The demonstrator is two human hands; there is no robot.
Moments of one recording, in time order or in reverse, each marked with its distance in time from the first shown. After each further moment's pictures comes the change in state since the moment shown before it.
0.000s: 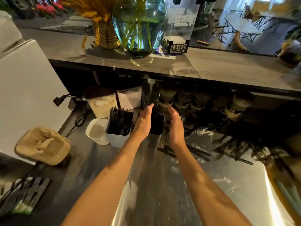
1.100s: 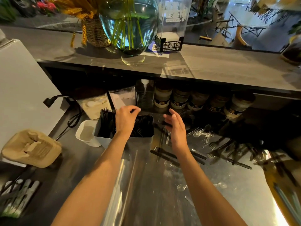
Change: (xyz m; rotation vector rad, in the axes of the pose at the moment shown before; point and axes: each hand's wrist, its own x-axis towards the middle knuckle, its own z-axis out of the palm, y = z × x) left_hand 0.035 -0.010 -0.014 0.443 0.462 0.151; right_hand 0.019 -0.006 -0.041 0.163 0.018 0.104
